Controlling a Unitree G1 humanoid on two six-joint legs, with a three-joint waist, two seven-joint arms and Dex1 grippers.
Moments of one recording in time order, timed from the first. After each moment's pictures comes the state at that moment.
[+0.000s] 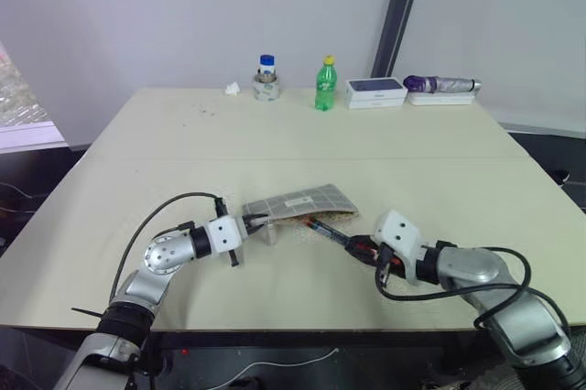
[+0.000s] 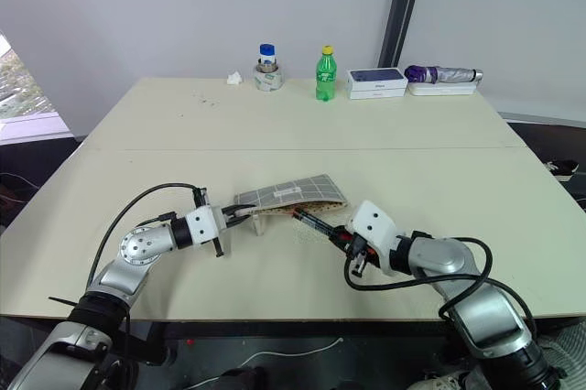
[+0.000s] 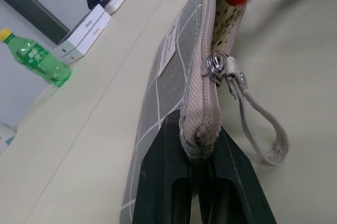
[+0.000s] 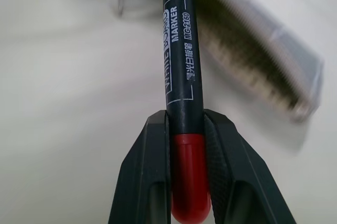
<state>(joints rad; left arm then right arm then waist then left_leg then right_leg) -0.46 0.50 -0.17 0.45 0.04 -0.60 -0.77 -0.22 -0.69 0.07 -0.44 0.21 0.57 0.76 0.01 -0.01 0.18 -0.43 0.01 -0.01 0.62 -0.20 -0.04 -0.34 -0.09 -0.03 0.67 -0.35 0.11</state>
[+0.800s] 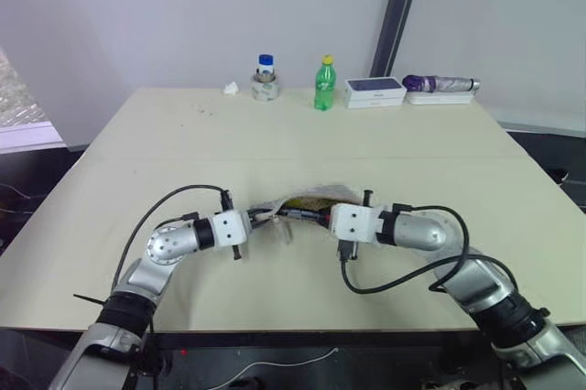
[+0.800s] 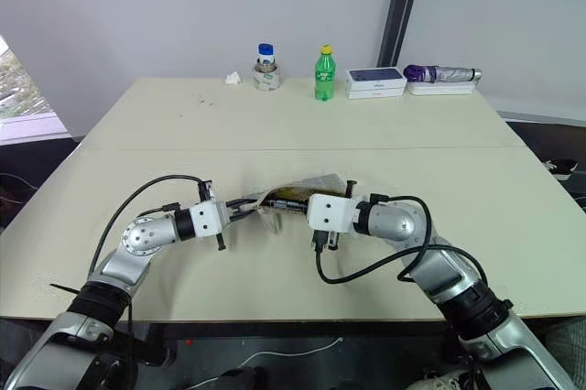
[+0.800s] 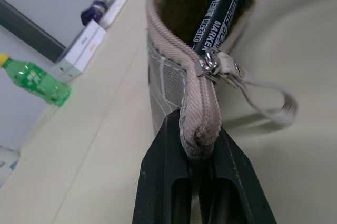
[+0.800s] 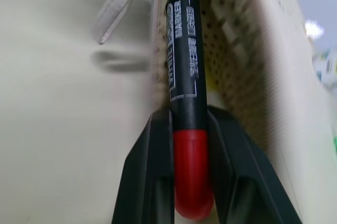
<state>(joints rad) -0.51 0.52 -0.18 0.43 0.06 -0.59 -0.81 -0.53 -0.66 0.38 -0.13 -0.22 0.10 0.76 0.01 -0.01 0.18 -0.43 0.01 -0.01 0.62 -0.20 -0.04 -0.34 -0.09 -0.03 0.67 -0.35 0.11</state>
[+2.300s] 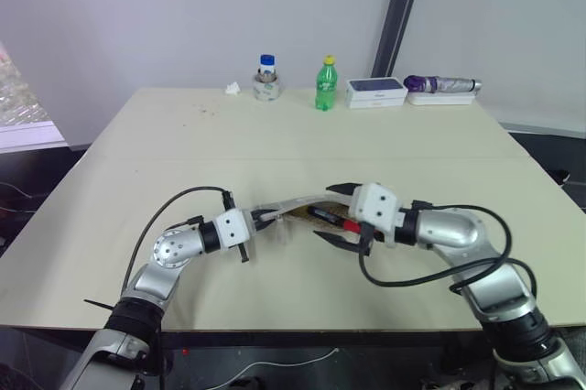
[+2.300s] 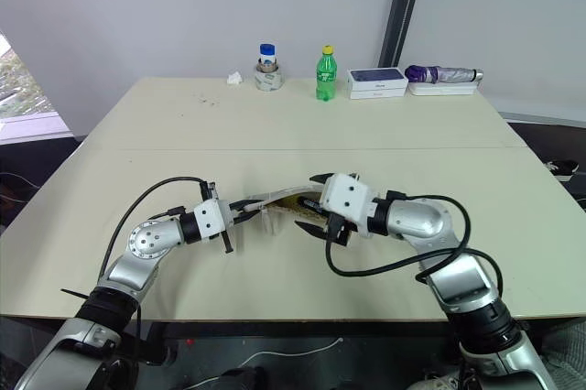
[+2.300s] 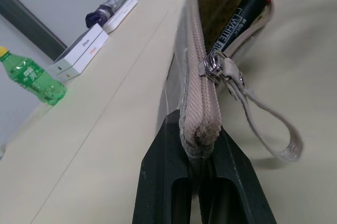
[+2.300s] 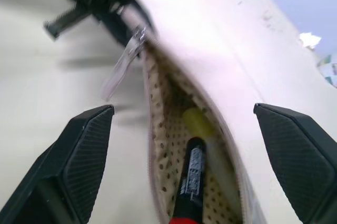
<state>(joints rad) -0.49 0.47 -0.18 0.39 -0.01 -0.53 -0.80 -0.43 -0.61 0.11 -0.37 0.11 0.37 0.90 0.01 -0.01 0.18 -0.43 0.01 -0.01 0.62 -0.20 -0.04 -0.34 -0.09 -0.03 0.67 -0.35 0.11</state>
